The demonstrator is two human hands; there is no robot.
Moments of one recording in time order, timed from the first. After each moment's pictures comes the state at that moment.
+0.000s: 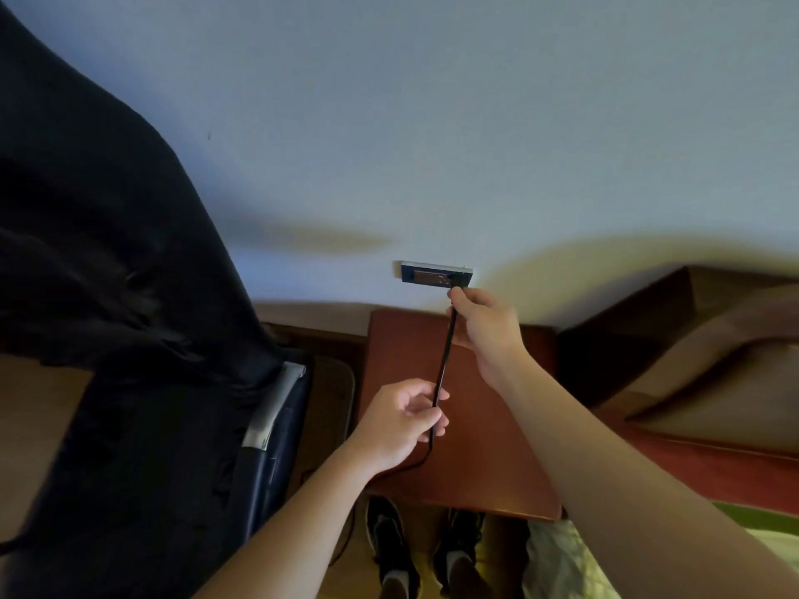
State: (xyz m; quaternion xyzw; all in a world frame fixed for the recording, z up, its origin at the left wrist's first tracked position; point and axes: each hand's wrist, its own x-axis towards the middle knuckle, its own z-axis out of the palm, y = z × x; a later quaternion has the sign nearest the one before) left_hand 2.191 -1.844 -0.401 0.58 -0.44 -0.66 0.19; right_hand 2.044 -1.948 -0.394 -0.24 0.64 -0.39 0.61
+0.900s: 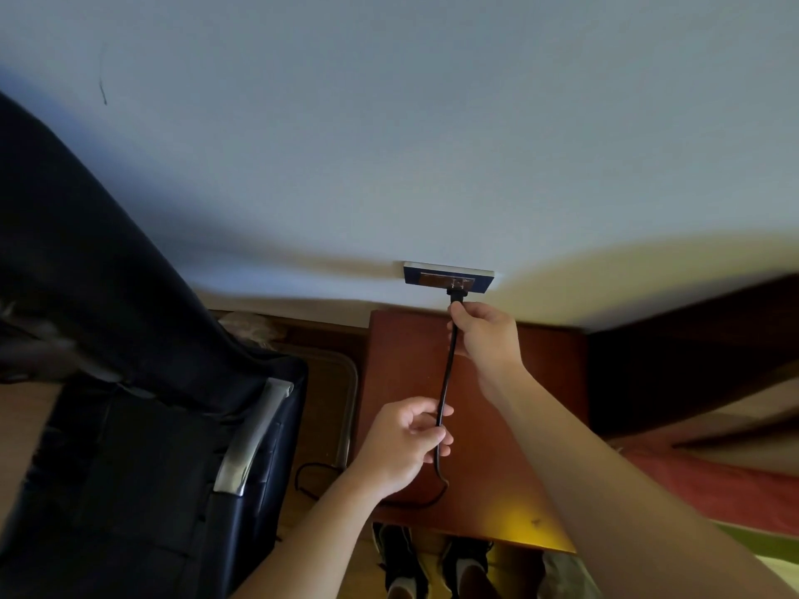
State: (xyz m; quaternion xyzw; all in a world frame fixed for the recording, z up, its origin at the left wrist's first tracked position) left_hand 2.189 -1.873 -0.474 0.62 -0.36 -0.68 0.16; right_hand 2.054 -1.982 -0.479 -0.23 0.69 -0.35 0.59
